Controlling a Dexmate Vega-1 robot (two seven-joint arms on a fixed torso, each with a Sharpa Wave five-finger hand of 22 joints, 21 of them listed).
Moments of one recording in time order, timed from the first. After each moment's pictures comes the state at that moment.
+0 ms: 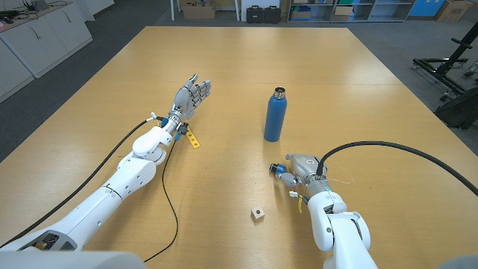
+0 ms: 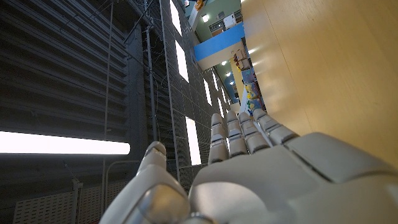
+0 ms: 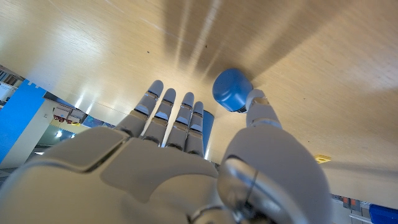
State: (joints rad) left arm 0.99 0.60 0.36 -1.57 -0.69 -0.30 -0.10; left_hand 0.03 -0.05 0.37 -0.10 0.18 0.26 0.02 0.27 0.19 0.21 0.02 0.23 0.21 0.17 -0.04 0.22 0.19 0.12 -0.04 0.20 0.17; right arm -1.66 -0.43 -0.46 -2.40 -1.65 -0.66 0.45; right_hand 0.60 -0.01 0.32 -0.15 0.24 0.35 -0.03 0.27 0.22 0.38 -0.07 0.32 0.20 0.30 -0.02 0.31 0.27 0.26 0.04 0.48 0.18
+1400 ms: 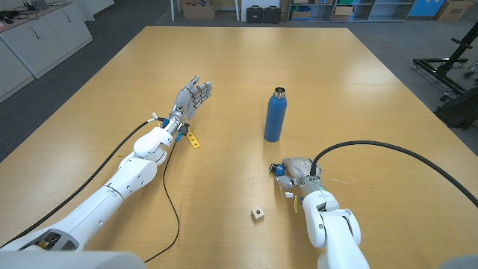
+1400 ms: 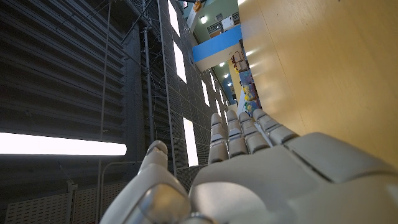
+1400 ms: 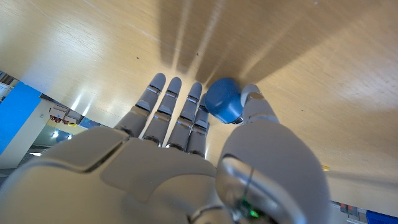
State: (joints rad) left arm 0.98 0.59 0.37 -1.55 -0.69 -0.29 -0.11; left_hand 0.03 -0.04 0.37 -0.10 0.18 0.27 0.01 0.26 0.19 0.22 0.02 0.23 0.21 0.18 -0.04 0.22 0.19 0.12 -0.04 0.20 0.17; right arm -1.61 -0.45 -0.50 -2.34 -1.62 -0.70 0.42; right_hand 0.67 0.04 0.36 -0.14 0.26 0.52 -0.08 0.32 0.22 0.60 -0.14 0.36 0.20 0.49 -0.05 0.36 0.27 0.38 -0.01 0.49 0.18
